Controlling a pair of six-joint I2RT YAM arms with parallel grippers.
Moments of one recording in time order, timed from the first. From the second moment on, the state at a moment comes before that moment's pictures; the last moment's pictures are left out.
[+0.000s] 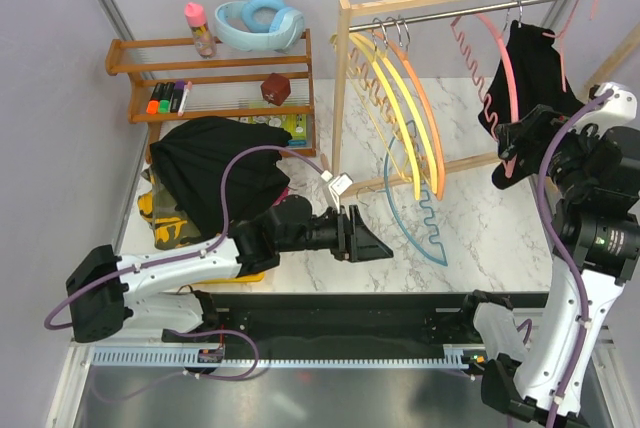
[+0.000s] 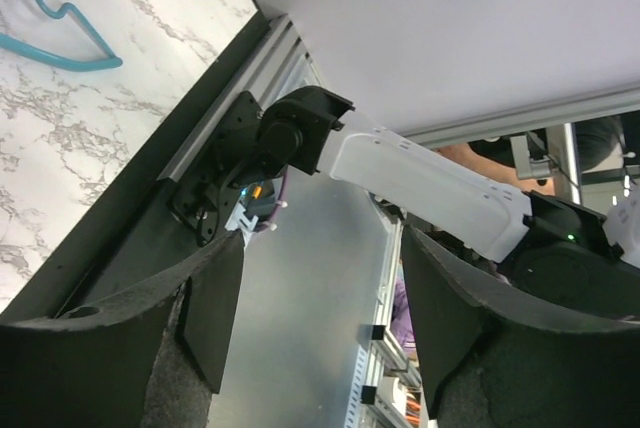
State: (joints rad) left arm -1.10 1.19 0.76 0.28 0.31 -1.03; right arm -0.34 0.88 1.50 -0.85 -0.35 0.22
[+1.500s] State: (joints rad) left arm -1.22 2.09 1.15 0.43 -0.35 -1.28; right arm -0.02 0.45 1.17 -1.25 -0.08 0.51
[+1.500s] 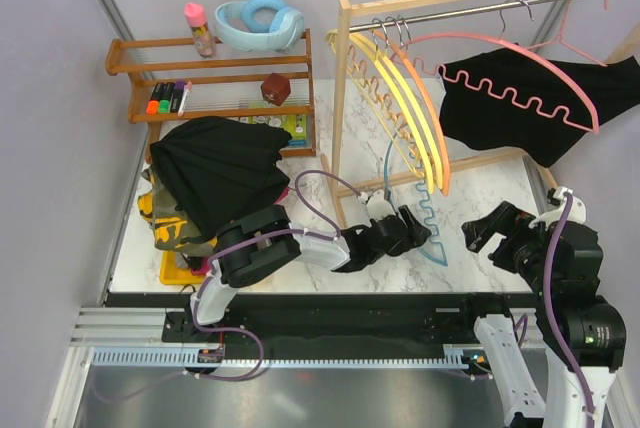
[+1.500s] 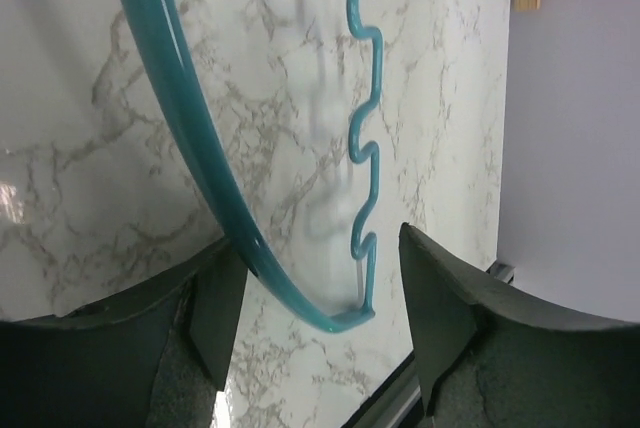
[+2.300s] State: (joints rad) left arm -1.18 1.93 1.05 0.36 -0.09 -1.04; right arm 0.03 0.47 0.92 -1.16 -0.16 0.48
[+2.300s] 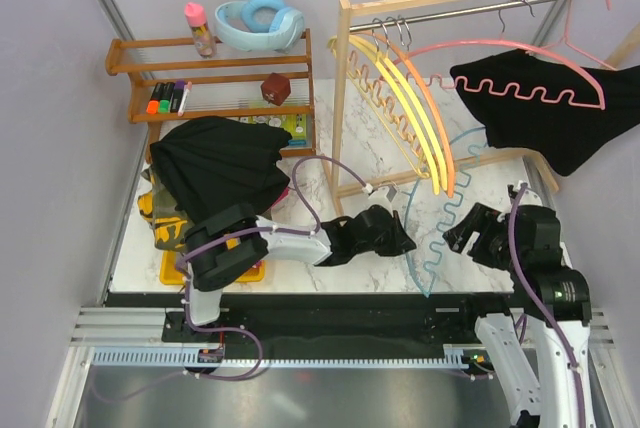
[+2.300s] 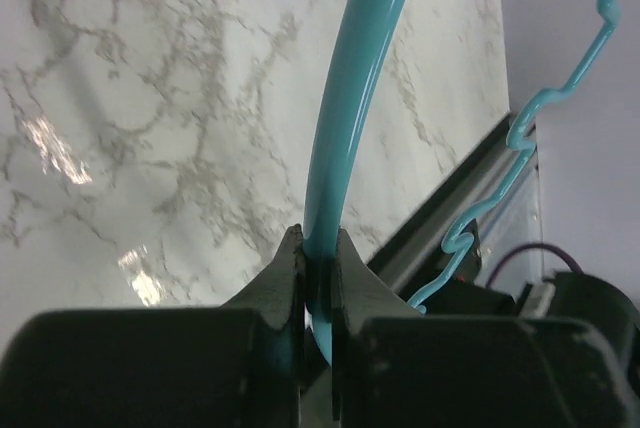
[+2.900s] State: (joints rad) left arm -1.19 1.69 1.06 -0.08 -0.07 -0.97; right arm 0.03 0.45 0.86 -0.91 -0.18 0.61
